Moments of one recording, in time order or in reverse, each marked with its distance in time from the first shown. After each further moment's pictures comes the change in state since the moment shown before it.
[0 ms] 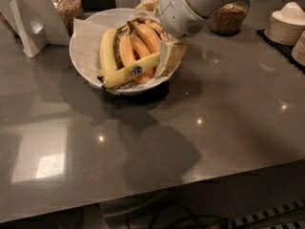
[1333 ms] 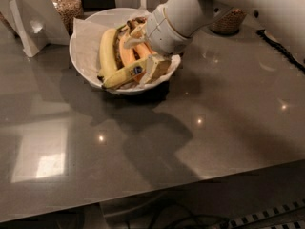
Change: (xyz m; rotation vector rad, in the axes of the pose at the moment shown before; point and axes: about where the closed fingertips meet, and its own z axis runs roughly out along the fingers) arm 0.001 0.015 0.055 -0.076 -0.061 -0.066
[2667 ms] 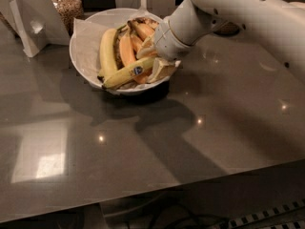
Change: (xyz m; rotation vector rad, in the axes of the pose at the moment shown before) arm 0.059 -0.001 0.028 -0.008 0.071 0.079
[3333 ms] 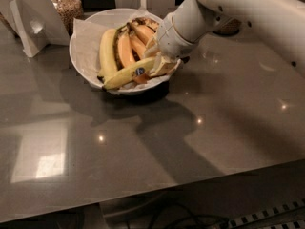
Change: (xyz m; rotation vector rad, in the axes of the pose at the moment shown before) arm -0.004 -0.005 -0.011 0.023 0.013 0.006
